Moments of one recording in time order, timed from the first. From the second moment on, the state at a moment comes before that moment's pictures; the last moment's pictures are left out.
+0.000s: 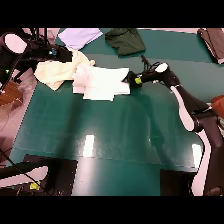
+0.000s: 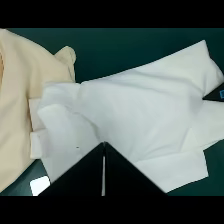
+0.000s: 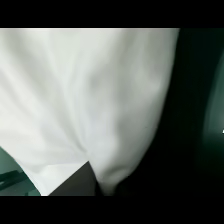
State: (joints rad) left arm -0.01 -1.28 1.41 1.12 -0.85 -1.16; right arm 0.29 -2.26 2.08 -0.65 1.09 1.47
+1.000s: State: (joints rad) left arm -0.01 -1.19 1.41 1.12 -0.91 -1.20; right arm -0.54 -1.48 2.00 -0.64 1.28 1.76
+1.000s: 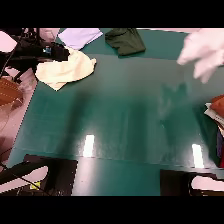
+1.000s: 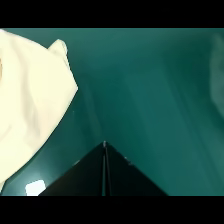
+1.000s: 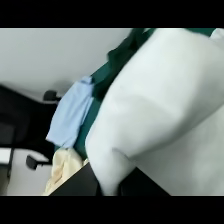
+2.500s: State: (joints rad) left arm -0.01 -1.12 1.54 1.03 -0.92 -1.23; right arm -1.13 -1.30 2.05 -1.03 1.52 1.67
